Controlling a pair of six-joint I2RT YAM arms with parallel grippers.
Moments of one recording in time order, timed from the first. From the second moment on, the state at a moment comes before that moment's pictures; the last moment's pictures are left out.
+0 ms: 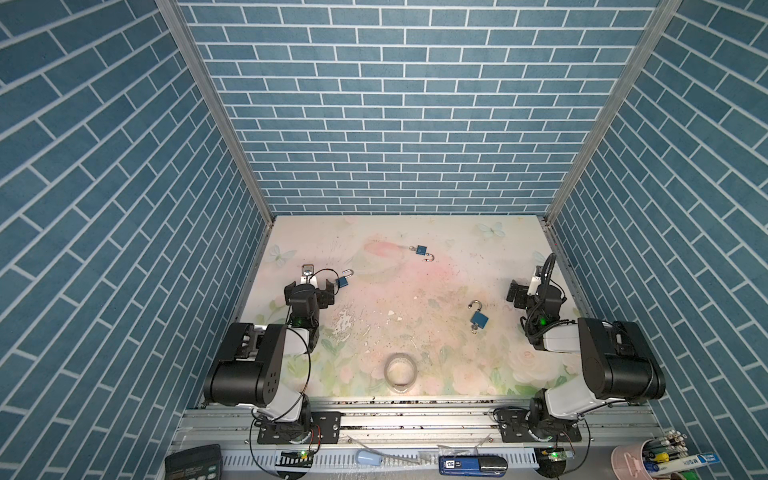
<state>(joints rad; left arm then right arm) -0.06 1.52 0.36 0.81 -0.23 0.04 -0.02 1.54 0.36 0.80 0.12 0.03</state>
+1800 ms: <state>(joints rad) -0.29 1.72 1.31 -0.80 -0.28 -0.15 0.15 1.21 0.93 -0.67 -0.13 0.36</state>
